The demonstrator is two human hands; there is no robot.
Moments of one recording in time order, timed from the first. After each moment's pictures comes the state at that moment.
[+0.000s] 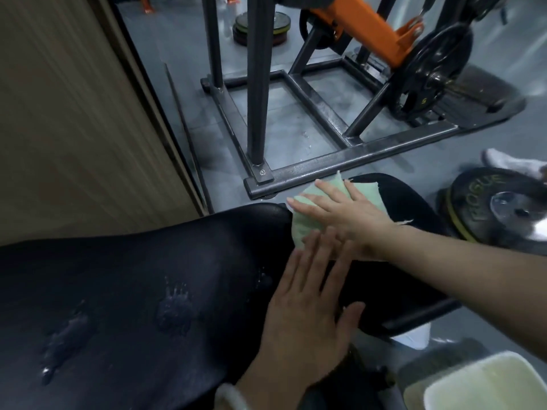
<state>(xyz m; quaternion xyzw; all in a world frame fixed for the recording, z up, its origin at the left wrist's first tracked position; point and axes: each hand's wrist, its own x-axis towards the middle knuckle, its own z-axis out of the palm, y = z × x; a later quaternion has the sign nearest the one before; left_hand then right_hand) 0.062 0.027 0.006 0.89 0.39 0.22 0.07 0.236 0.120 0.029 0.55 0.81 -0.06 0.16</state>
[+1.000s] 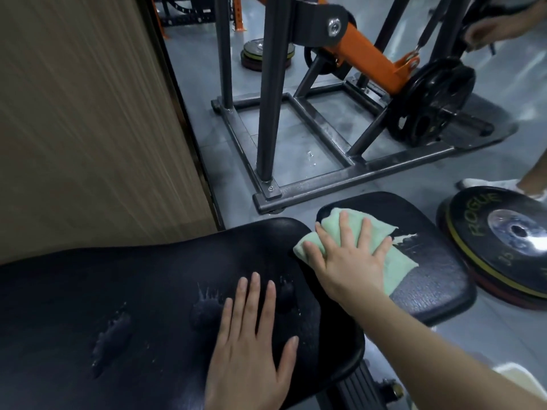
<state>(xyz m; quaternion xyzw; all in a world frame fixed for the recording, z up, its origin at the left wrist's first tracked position) -0.035 0.000 -0.008 0.84 0.53 0.14 0.03 0.159 0.069 0.020 0.81 0.58 -0.08 0.02</state>
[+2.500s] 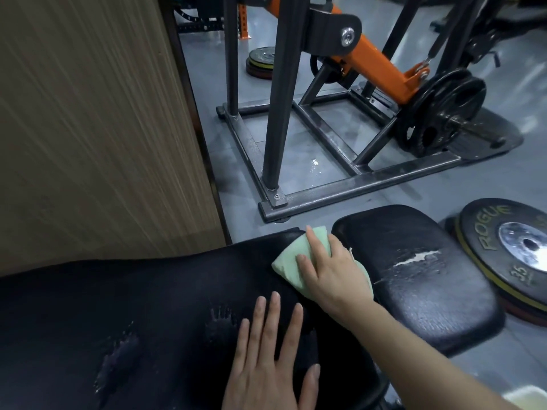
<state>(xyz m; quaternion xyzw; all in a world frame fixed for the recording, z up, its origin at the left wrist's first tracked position) -0.035 0.006 -0.016 0.84 0.51 0.20 0.02 0.129 0.096 0.012 0.77 0.60 -0.21 -0.12</state>
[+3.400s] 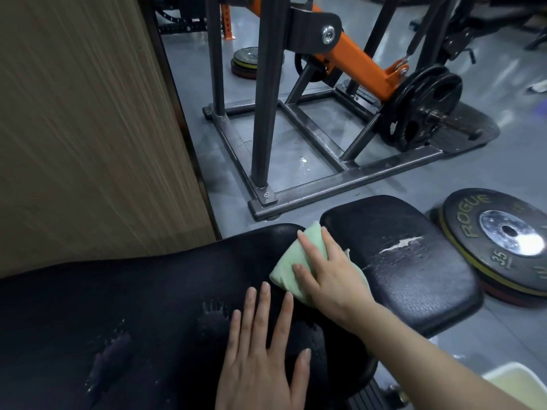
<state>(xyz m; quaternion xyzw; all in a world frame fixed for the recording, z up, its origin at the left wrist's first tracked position) -0.036 0.004 -0.013 0.84 0.50 0.22 0.05 0.138 0.068 0.013 0.74 0.63 -0.21 -0.12</state>
